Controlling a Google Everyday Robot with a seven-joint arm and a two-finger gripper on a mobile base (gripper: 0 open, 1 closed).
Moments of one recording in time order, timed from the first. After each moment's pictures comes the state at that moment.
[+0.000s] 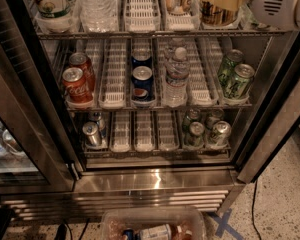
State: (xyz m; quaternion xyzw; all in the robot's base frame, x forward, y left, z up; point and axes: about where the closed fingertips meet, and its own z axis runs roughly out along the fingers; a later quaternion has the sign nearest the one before) arm 0.530 -0.124 1.130 -0.23 0.71 0.11 0.66
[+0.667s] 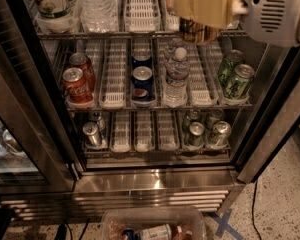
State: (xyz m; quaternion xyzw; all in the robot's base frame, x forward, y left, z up) arm 0.483 -0.082 1.123 -0.28 0.70 0.17 0.63
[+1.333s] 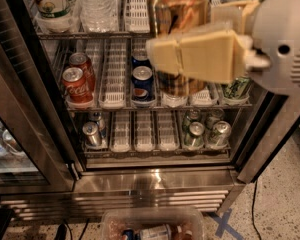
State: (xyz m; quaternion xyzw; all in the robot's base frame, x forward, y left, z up) arm 0.382 -0.038 1.106 -0.38 0.68 0.27 0.56
